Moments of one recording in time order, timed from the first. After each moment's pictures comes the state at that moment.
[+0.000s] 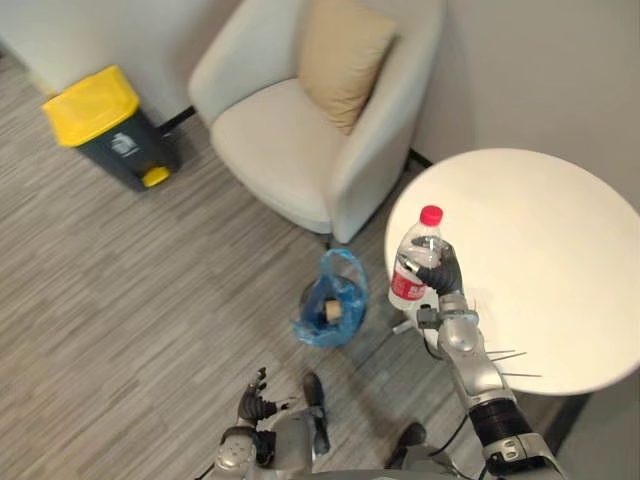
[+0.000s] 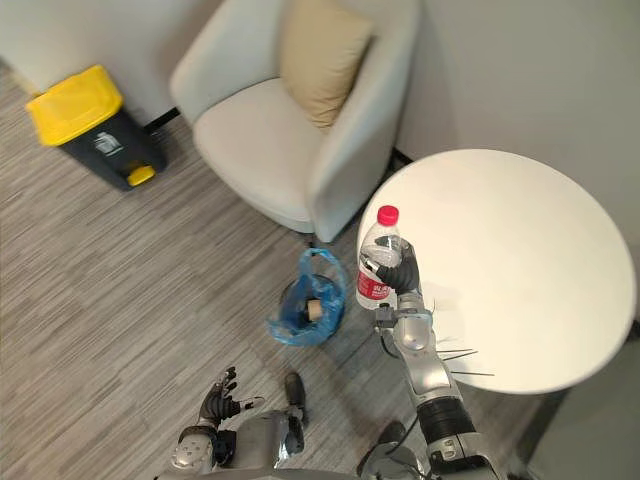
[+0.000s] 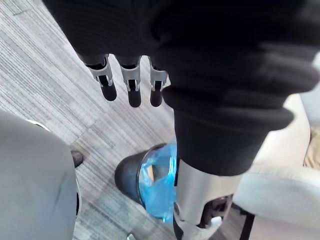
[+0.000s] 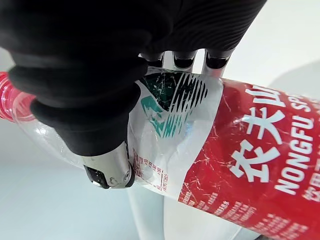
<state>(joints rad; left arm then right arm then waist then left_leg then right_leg) 0.17 0.09 -0.13 0.70 -0.03 -0.18 0.13 -0.21 -0.16 0.15 0.24 -0.09 -0.20 -0.28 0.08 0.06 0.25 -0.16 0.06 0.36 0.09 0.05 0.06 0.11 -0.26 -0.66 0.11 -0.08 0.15</state>
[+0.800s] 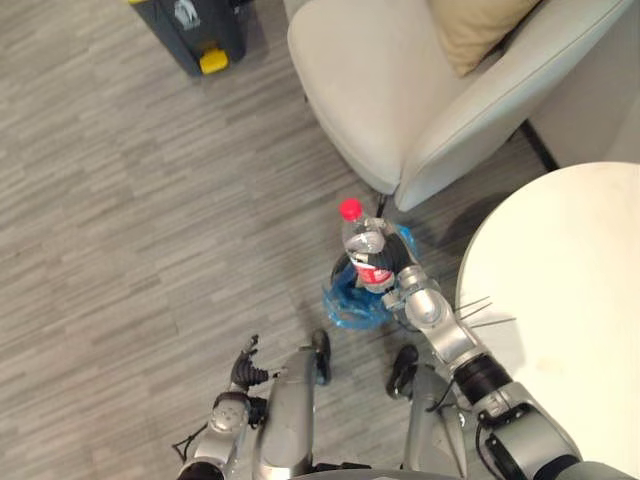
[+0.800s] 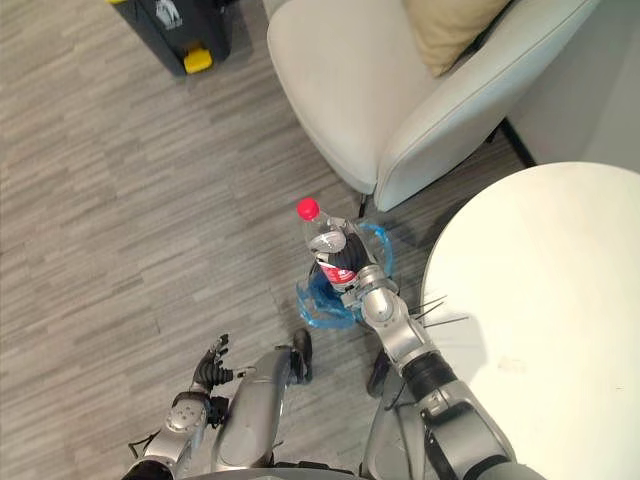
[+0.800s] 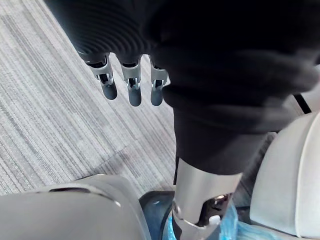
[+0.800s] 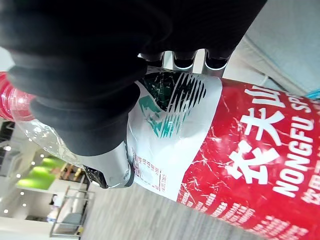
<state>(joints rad) -0.10 0.16 -0.12 0.81 -0.05 -0.21 0.21 -0.58 -0.26 0.34 0.54 -0.25 -0.18 -0.27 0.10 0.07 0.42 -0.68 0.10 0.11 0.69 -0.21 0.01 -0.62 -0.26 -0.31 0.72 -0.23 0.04</state>
